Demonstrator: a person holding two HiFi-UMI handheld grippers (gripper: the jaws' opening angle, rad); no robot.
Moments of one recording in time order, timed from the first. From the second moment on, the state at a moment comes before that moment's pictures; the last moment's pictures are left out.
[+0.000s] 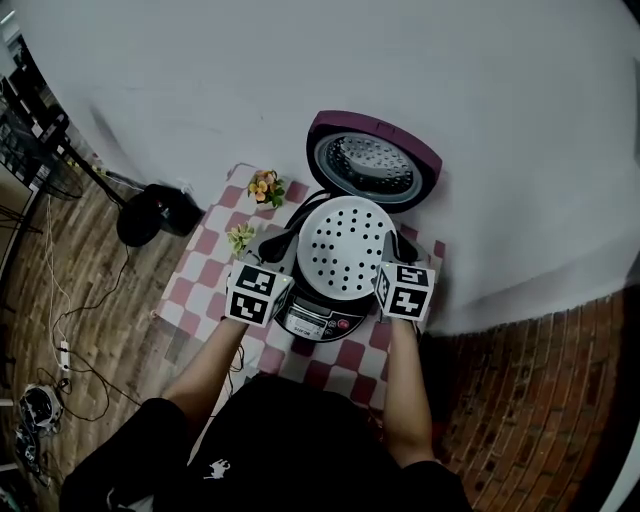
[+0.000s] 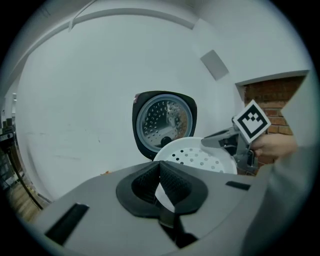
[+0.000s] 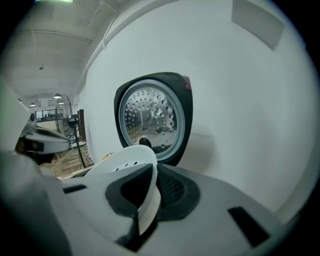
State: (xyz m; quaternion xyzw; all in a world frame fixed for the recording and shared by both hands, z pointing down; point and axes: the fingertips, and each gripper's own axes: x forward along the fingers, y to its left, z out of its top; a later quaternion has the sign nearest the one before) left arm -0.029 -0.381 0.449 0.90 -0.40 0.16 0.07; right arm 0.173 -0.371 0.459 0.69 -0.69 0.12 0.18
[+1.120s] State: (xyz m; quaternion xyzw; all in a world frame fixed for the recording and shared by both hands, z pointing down) left arm 0.047 -0.298 0.430 0.90 -0.41 0.12 0.06; right arm 0.283 -0.268 0.420 0.71 -0.69 0.10 0.11
